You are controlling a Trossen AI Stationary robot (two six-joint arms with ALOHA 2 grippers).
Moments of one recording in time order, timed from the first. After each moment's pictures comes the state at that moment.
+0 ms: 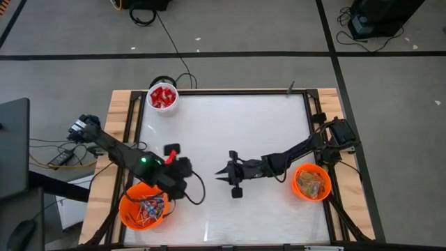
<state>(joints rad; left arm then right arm) -0.53 1.49 1.35 -1.11 -0.51 -0.50 0.26 1.85 0.88 0.62 0.20 0.02</state>
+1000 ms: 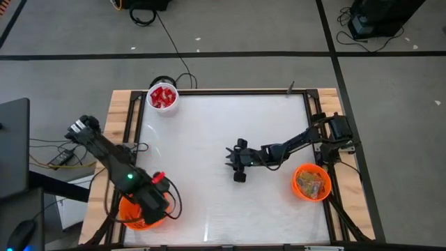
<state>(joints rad) -0.73 1.48 1.42 -1.41 0.15 -1.29 0.11 1.85 0.79 0.41 0.24 0.10</state>
